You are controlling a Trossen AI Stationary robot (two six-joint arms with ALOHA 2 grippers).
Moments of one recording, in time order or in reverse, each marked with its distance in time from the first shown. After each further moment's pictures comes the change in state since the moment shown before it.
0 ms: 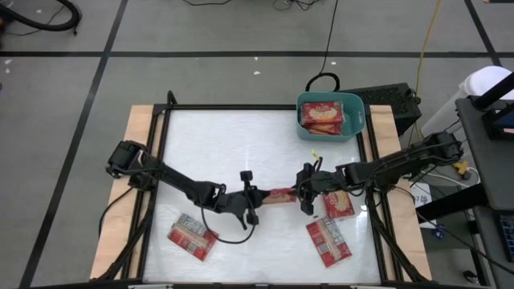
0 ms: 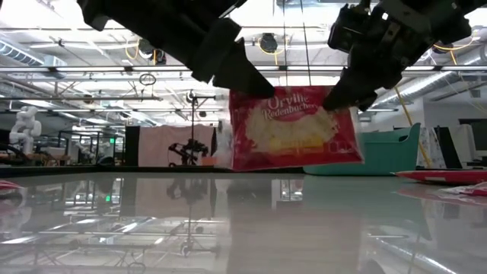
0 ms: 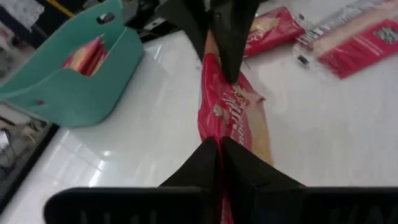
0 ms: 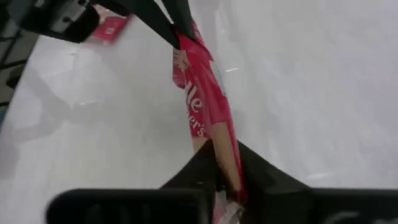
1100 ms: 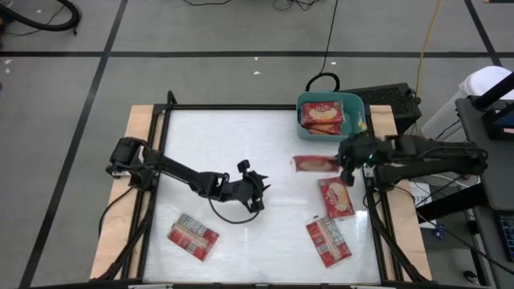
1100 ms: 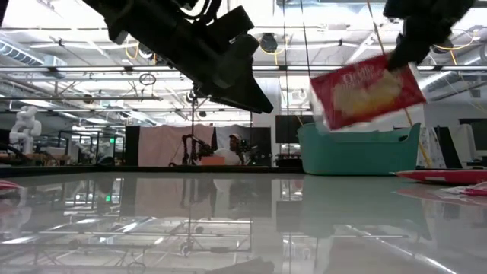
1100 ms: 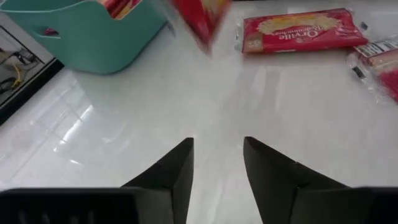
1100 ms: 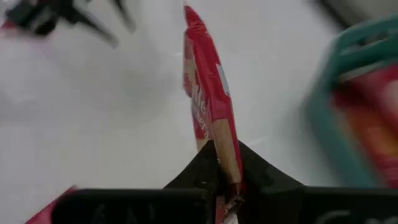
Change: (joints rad) left arm 0.107 -0.004 0.000 -0.075 0.047 -0.264; right arm -0.227 -0.592 0.196 -0.922 0.031 -0.133
